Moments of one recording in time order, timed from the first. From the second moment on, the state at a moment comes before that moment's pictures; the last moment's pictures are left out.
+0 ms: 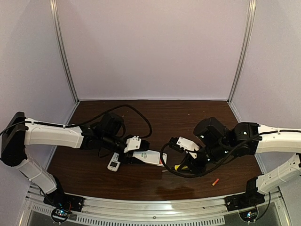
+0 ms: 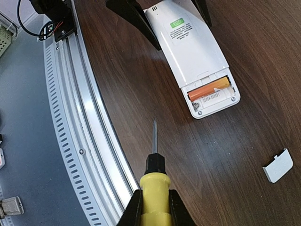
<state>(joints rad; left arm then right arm) -0.88 1.52 0.86 -0.08 0.52 0.75 1.16 1.20 0.97 -0.67 -0.13 0.14</state>
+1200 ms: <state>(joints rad) -0.85 1.38 0.78 -0.08 0.47 0.73 1.16 1.13 0.97 -0.69 -0.03 0.22</state>
